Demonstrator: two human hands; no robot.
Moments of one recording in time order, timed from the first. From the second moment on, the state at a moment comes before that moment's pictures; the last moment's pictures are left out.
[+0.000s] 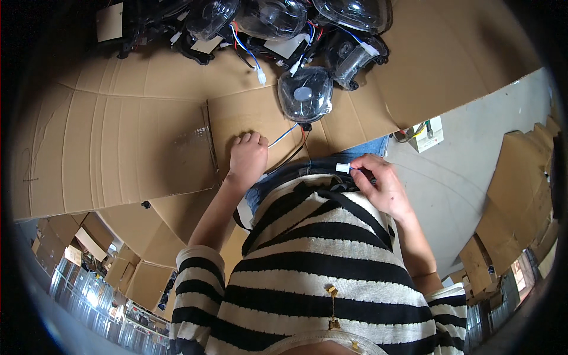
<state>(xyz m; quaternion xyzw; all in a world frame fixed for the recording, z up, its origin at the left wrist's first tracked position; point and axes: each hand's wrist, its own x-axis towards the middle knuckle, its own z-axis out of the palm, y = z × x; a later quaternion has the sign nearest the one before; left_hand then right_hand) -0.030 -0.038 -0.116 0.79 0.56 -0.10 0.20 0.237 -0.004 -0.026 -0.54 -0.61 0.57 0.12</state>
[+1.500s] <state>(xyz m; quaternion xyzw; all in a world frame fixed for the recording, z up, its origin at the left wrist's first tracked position) 0.025 -0.016 -0.107 0.85 0.45 0.25 0.12 0.191 -0.021 -0.076 -0.67 -0.43 0.58 0.17</state>
